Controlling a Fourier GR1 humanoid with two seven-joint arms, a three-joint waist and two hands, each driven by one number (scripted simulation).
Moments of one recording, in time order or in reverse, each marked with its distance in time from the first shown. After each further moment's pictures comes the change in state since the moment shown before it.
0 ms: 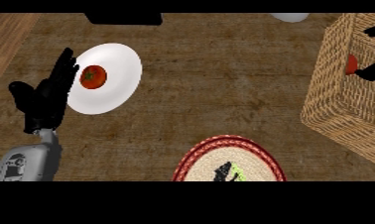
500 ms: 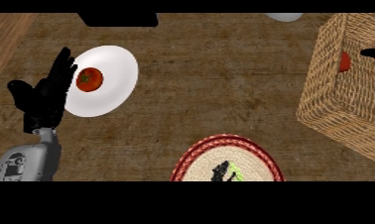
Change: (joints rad) left arm -0.006 -0.001 0.009 0.005 -0.006 0.015 0.006; right arm -0.020 -0.036 -0.222 -0.072 -0.249 0.022 -0.053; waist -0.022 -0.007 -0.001
